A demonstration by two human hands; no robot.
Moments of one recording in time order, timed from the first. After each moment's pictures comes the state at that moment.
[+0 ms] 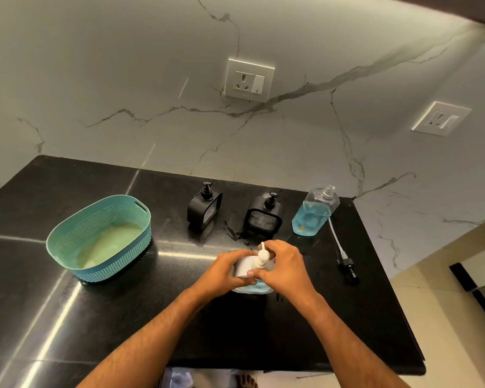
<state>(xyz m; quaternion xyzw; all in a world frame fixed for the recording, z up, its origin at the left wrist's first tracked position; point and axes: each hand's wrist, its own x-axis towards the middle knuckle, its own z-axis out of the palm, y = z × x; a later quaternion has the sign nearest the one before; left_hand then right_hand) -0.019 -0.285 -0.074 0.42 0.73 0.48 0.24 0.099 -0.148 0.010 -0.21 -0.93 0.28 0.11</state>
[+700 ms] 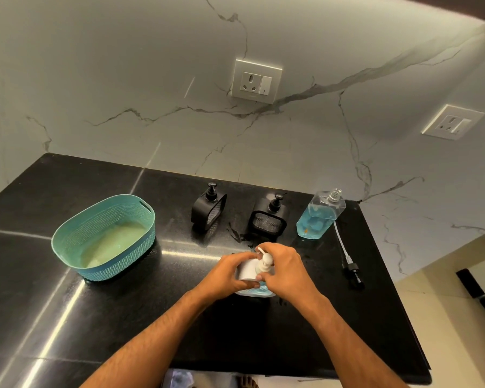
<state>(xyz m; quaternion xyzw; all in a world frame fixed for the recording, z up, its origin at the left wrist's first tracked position) -0.020 -0.284 -0.076 0.41 0.73 0.48 0.25 0.093 -0.148 0.016 -0.15 -0.95 0.25 0.08</state>
